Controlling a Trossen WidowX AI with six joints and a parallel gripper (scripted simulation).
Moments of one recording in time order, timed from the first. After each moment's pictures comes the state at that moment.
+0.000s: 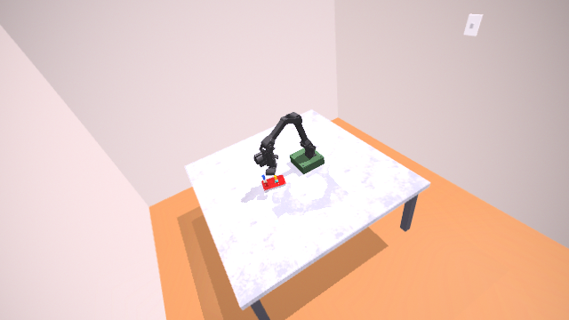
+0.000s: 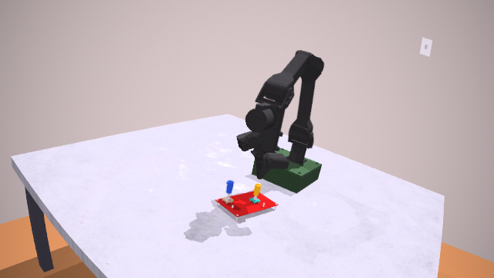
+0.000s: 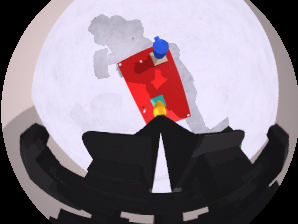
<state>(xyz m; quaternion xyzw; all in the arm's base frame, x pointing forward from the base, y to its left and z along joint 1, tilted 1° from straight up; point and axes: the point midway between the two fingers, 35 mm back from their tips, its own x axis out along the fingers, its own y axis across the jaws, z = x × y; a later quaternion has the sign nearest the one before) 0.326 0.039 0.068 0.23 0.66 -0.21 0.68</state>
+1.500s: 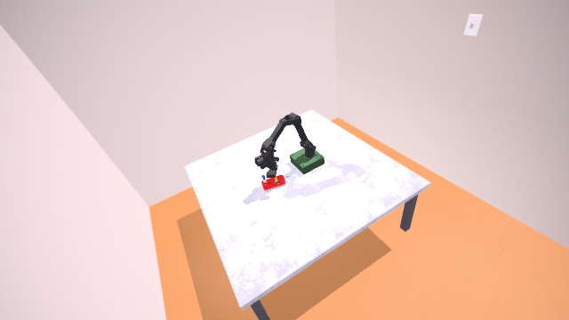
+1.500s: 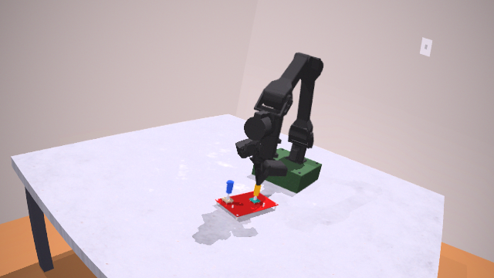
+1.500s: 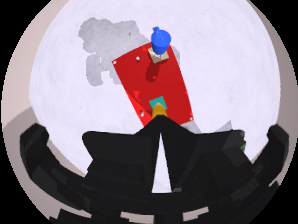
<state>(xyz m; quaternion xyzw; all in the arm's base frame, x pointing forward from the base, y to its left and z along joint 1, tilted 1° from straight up) 0.325 0.039 0.047 0.22 0.67 -0.21 0.68</state>
